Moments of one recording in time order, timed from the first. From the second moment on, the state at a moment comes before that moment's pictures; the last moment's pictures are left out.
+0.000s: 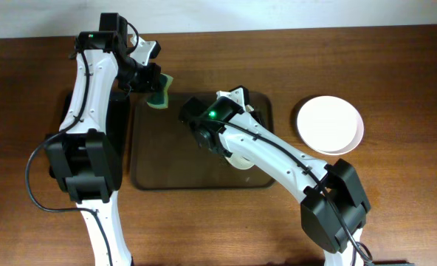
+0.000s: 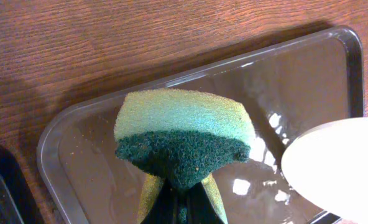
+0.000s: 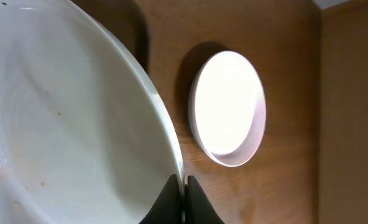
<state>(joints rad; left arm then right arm) -0.02 2.28 2.17 -1.25 0.40 0.18 0.77 2.02 1.74 -1.37 0.79 0.63</state>
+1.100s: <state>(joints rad) -0.02 2.28 2.17 -1.18 0.39 0.13 0.89 2.02 1.75 -1.53 1.11 0.93</state>
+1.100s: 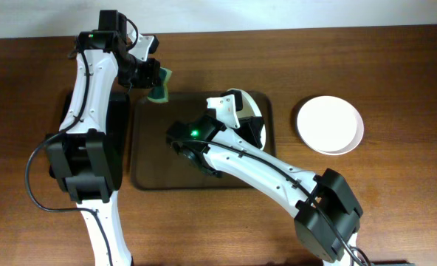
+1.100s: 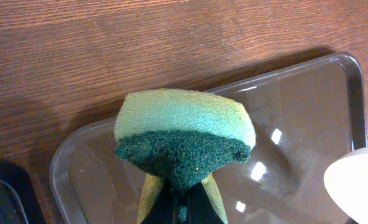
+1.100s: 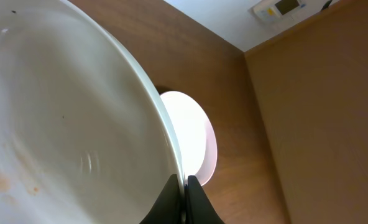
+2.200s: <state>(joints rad) -0.05 2.28 2.17 -1.21 0.39 0.13 -0.06 1.86 1.81 -1.33 0.03 0.43</state>
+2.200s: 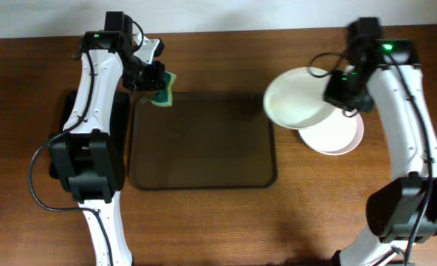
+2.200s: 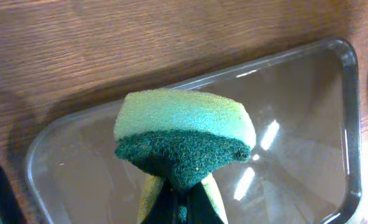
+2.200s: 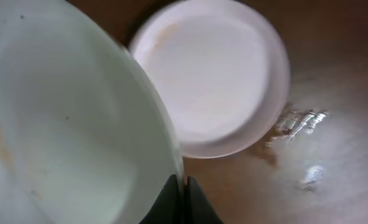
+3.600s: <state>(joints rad) -0.22 2.28 2.28 -1.33 0.32 0.13 -0.20 1.84 1.35 -1.00 -0.07 0.43</state>
